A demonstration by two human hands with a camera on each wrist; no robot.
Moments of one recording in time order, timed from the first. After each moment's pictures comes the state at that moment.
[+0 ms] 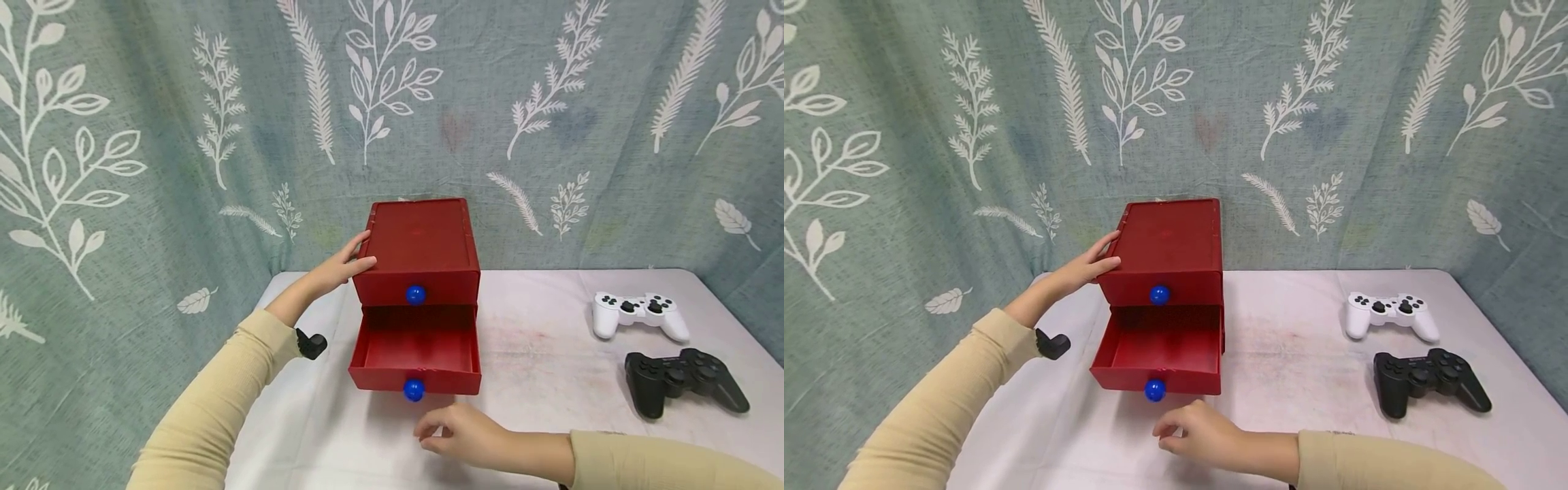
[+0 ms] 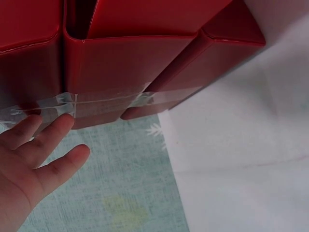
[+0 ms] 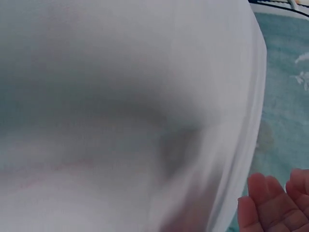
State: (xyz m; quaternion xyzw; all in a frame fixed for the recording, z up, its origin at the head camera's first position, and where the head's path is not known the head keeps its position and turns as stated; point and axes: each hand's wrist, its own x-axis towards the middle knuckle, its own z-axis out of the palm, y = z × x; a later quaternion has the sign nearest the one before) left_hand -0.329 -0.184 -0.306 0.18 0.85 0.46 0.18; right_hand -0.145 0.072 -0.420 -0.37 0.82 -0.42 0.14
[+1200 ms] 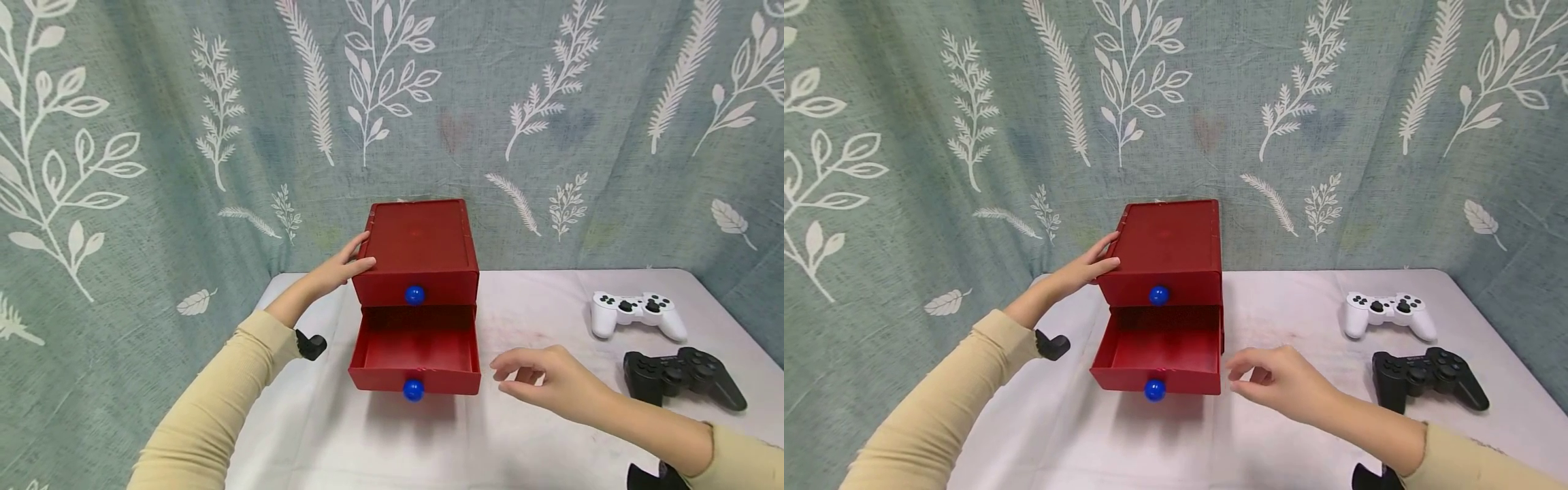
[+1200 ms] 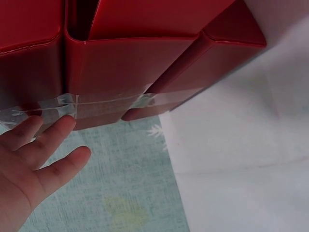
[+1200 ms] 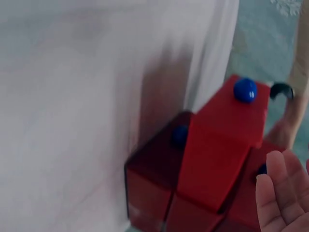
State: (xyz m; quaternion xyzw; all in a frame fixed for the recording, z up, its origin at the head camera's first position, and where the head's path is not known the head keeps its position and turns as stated) left_hand -0.322 -0.181 -0.298 0.18 0.84 0.47 0.19; right_hand -0.159 0.170 -0.360 -0.44 0.78 -0.44 -0.11
